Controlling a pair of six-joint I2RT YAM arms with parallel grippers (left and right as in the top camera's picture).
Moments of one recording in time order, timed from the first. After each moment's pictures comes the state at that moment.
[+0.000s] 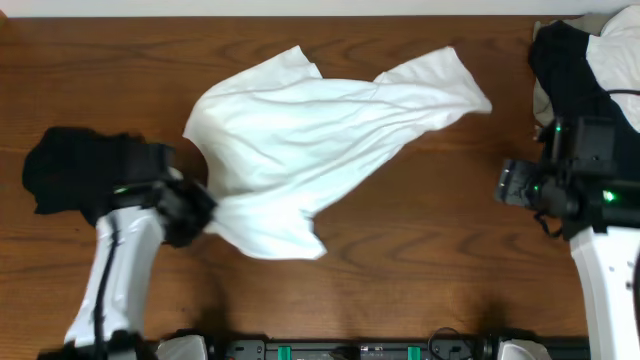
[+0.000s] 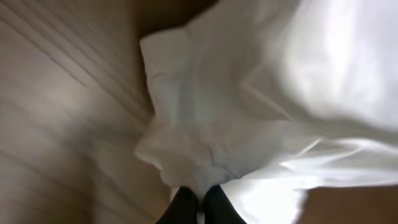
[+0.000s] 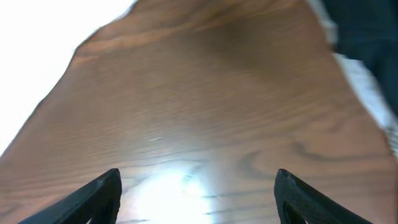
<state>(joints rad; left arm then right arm) 0.21 1.31 0.85 -0.86 0.25 -0.61 -0.08 1.22 1.11 -1.01 0.00 0.17</state>
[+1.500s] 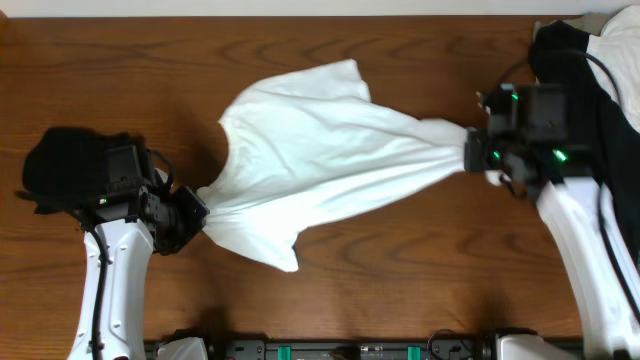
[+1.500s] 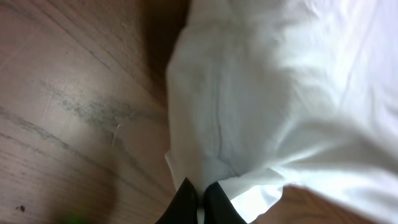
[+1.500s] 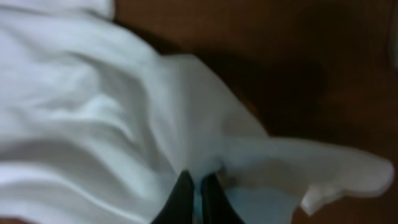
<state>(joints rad) 0.22 1.26 0.86 -0.97 0.26 -0.53 0.04 1.34 1.11 -0.75 -0.13 0.05</state>
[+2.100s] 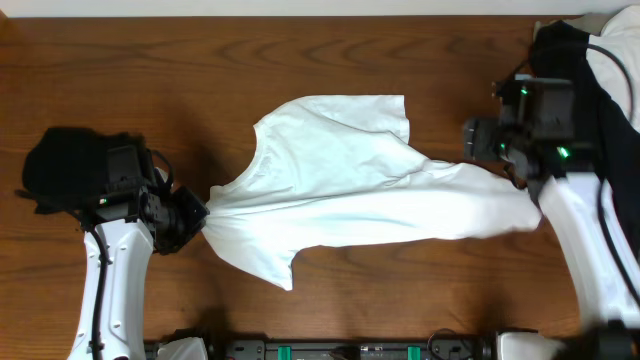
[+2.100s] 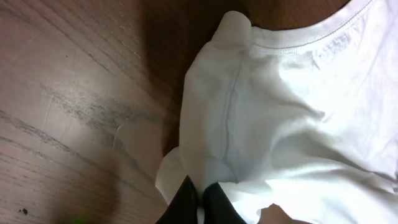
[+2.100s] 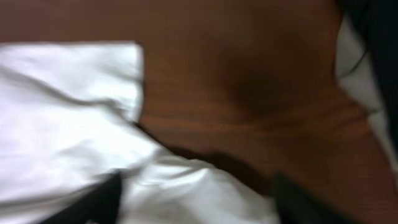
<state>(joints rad) 0.22 1.26 0.86 -0.97 0.25 -0.51 -0.01 1.48 1.11 -0.61 -0.05 0.06</state>
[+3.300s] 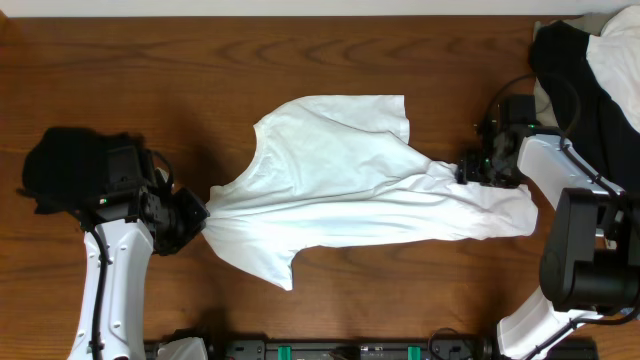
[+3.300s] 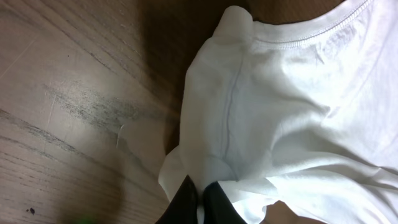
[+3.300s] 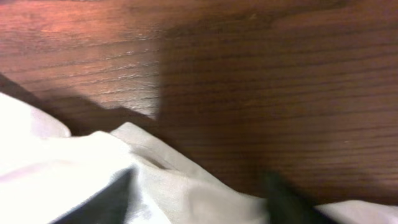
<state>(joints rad) 0.22 1.26 0.86 -0.98 0.25 -0.48 -0.08 1.86 1.11 -0.65 -0.09 0.04</state>
